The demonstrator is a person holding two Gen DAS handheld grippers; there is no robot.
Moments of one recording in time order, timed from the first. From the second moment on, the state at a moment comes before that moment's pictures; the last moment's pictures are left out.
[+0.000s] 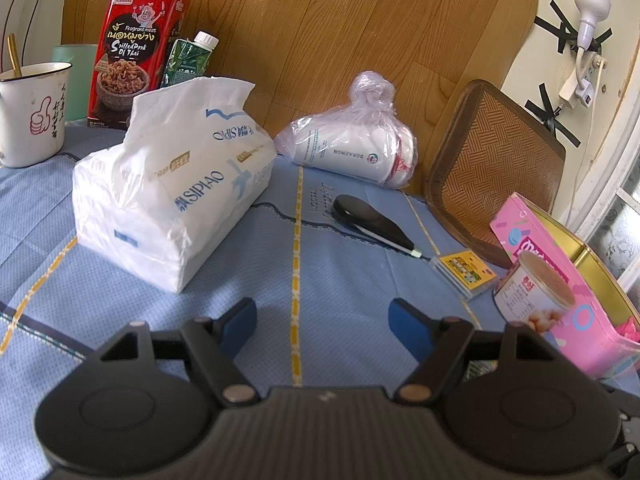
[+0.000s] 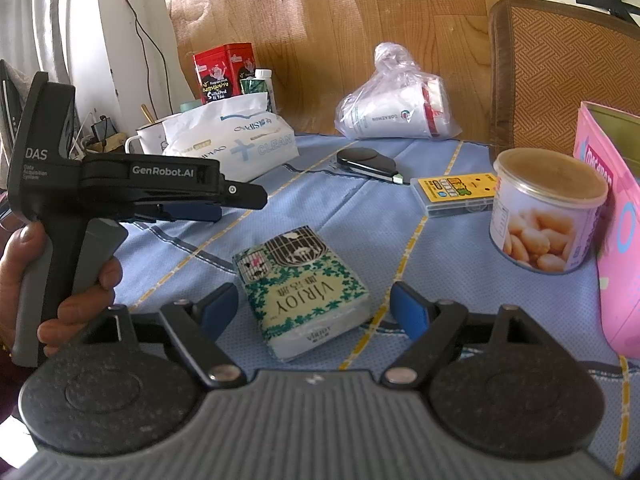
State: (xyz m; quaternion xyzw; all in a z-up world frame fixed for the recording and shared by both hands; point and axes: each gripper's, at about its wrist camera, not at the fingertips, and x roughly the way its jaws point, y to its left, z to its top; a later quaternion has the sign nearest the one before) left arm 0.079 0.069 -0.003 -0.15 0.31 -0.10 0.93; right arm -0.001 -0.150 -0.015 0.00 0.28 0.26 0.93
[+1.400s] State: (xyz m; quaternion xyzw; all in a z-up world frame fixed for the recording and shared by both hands) left arm 0.078 0.069 -0.003 -0.15 0.31 -0.10 0.93; right arm 0.000 -0.150 -0.016 0.00 0.28 0.26 0.93
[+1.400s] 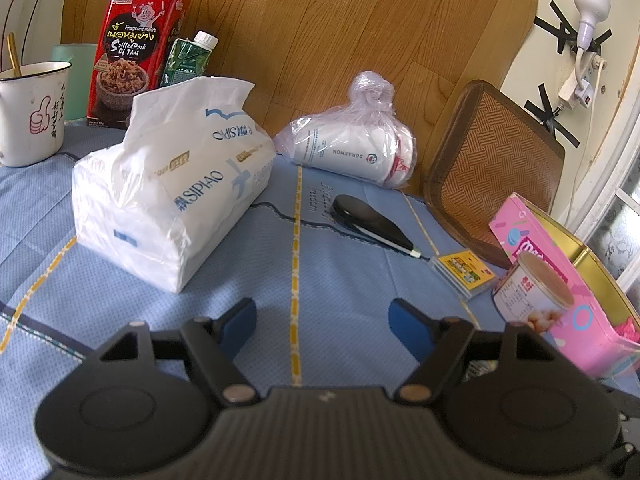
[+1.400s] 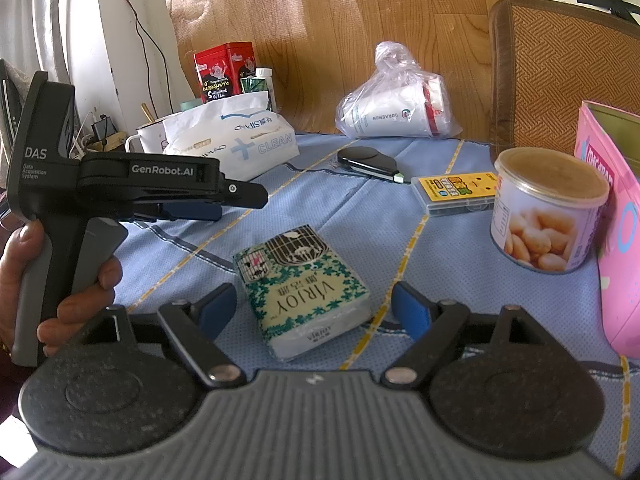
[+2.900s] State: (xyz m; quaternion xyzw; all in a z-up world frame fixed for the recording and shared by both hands) left arm 0.076 0.064 -0.003 -0.15 0.31 -0.11 0.93; right arm -0.016 -0.156 -0.017 0.01 0.29 0.23 0.93
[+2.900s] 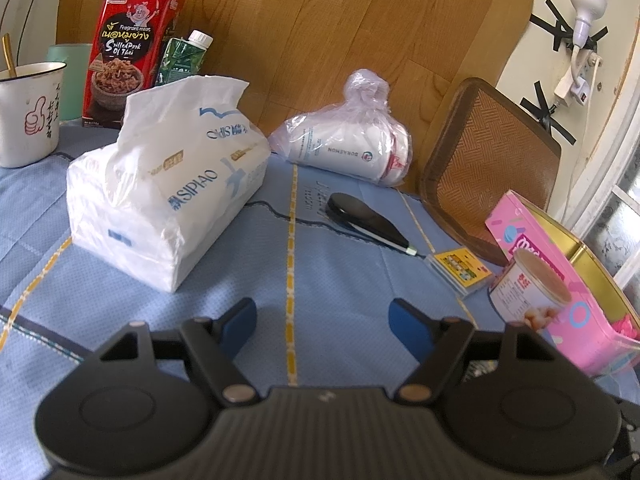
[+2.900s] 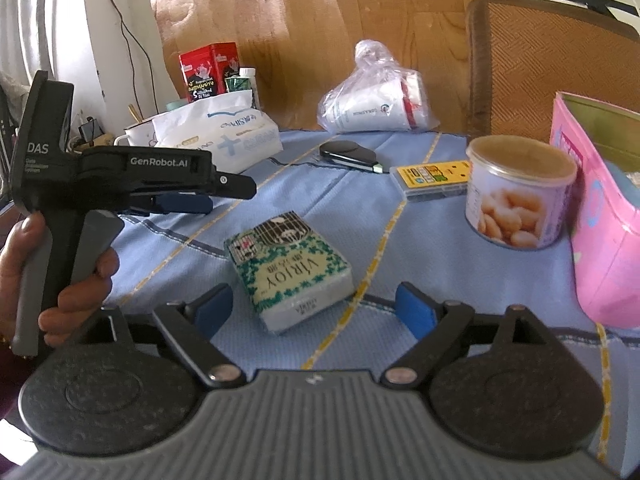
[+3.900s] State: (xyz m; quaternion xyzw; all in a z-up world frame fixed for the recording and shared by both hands) left arm 0.037 0.061 0.020 -0.15 0.29 -0.18 0.93; right arm -0.023 -0.151 -0.018 -0.01 0.29 0.23 0.93
